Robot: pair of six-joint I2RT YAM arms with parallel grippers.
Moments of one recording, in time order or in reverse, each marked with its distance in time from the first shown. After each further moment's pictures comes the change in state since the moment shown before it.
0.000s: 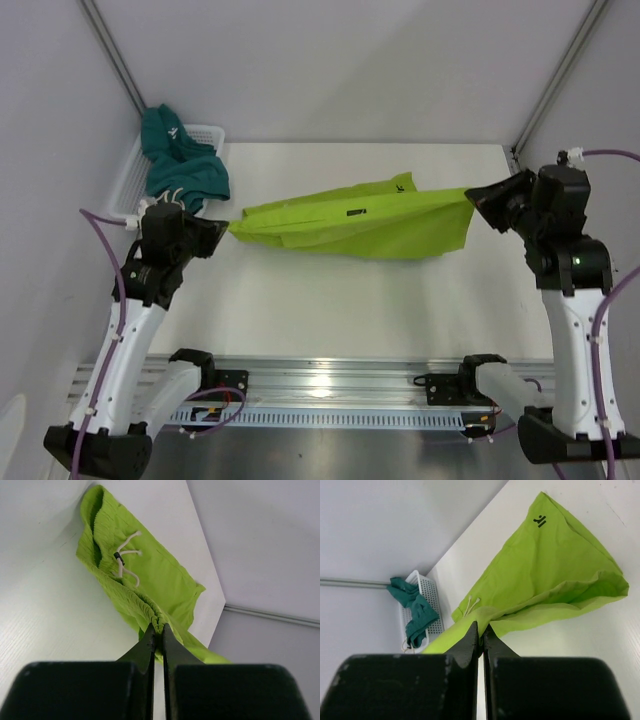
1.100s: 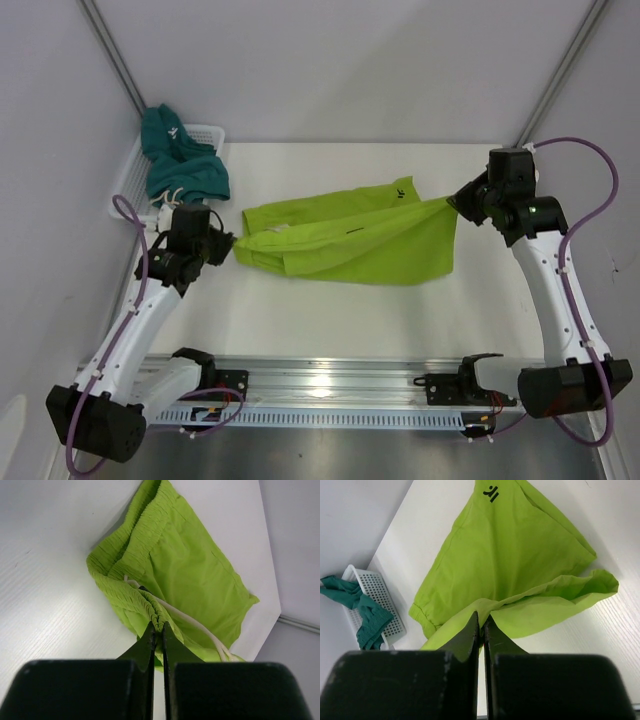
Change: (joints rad) left arm -0.097 0.079 -0.074 -0.050 -0.129 0.001; right arm 0.074 0.178 -0.066 -0.018 0.122 0.021
